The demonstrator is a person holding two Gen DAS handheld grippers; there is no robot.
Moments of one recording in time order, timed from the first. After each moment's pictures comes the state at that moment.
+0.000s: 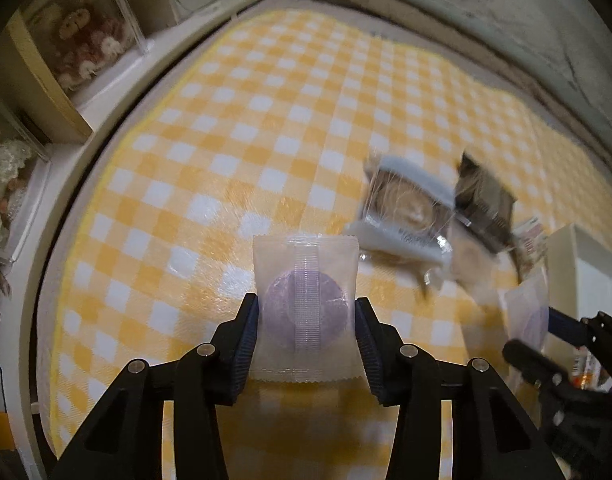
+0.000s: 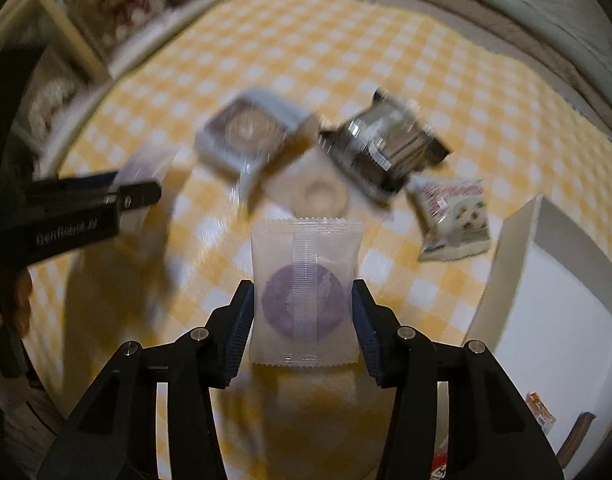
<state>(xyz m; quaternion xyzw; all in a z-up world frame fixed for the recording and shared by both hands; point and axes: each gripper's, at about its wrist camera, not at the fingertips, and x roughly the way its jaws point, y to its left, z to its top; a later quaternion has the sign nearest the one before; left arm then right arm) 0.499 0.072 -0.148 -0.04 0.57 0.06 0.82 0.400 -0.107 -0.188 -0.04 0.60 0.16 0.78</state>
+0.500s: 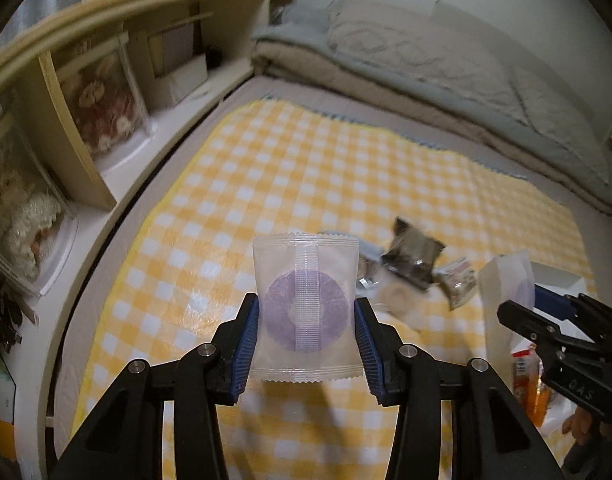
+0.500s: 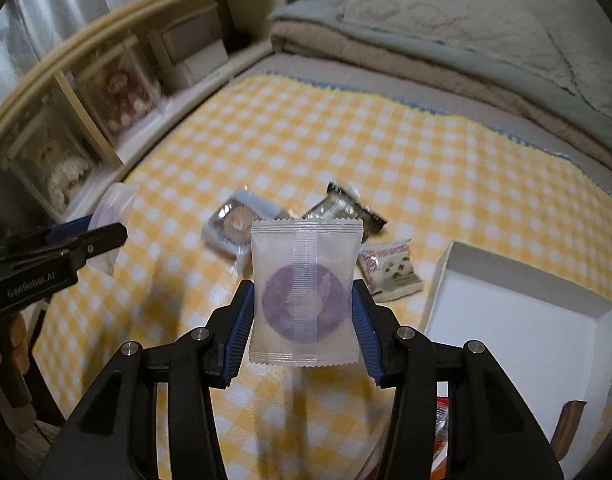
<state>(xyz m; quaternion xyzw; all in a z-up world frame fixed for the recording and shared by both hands) 0.427 0.040 -0.058 -0.03 0.47 0.02 0.88 0.415 -0.148 -0.119 0.00 0.50 0.13 0.85</state>
